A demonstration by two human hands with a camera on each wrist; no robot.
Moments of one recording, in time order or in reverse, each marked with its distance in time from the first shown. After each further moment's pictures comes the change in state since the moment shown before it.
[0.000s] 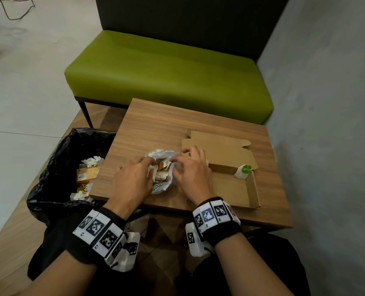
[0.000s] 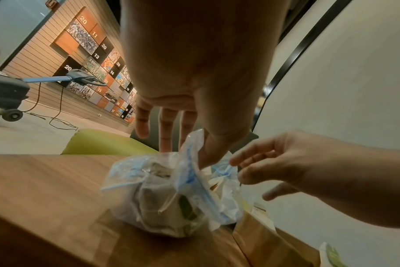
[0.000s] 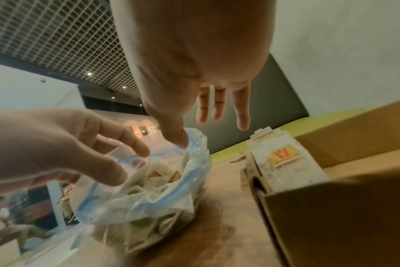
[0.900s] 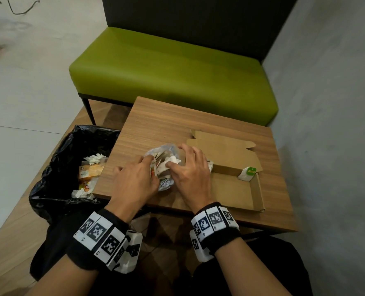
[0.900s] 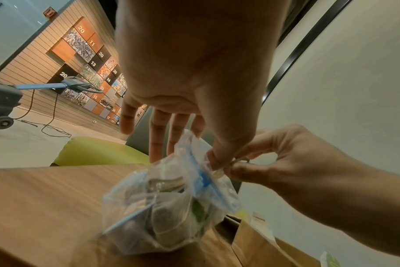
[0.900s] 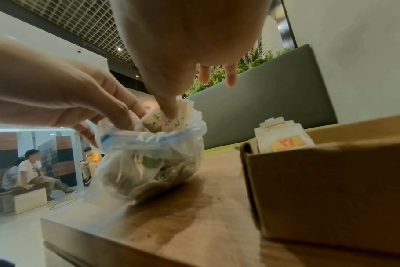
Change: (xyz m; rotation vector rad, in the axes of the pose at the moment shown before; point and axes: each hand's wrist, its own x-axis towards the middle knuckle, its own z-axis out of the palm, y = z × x) left_hand -0.005 0.001 -0.007 0.018 -0.023 -0.069; right_hand -0.006 -0.007 0.016 -0.205 0.259 -0.293
